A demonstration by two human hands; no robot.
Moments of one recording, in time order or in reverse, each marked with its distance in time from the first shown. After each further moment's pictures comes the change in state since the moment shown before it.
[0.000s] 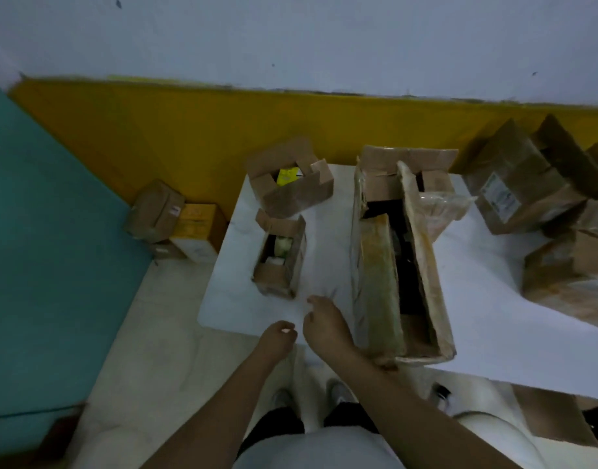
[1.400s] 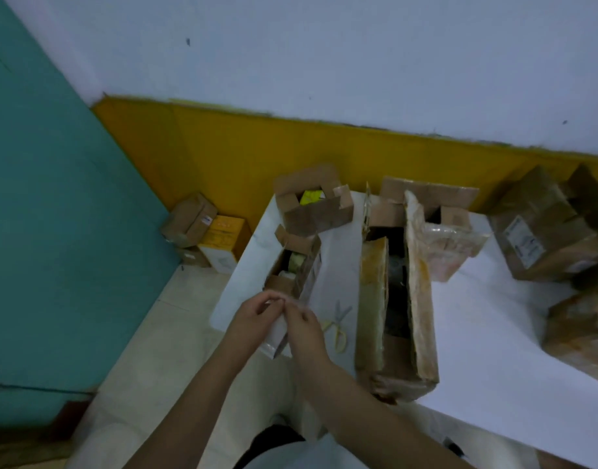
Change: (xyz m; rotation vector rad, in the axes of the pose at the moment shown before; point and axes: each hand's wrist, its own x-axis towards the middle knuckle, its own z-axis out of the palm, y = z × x) left_hand -0.126 0.080 -0.049 -0.080 0.342 0.496; right_hand -0.034 -0.054 -0.011 0.863 -0.061 0.253
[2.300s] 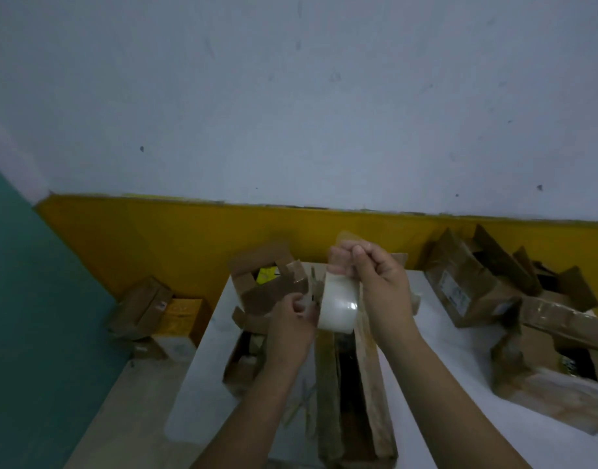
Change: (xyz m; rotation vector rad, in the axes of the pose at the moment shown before) left_hand 0.053 0.145 0.083 -0.036 0.091 0.120; right_hand -0.065 -0.191 -0.146 0.218 0.125 -0.927
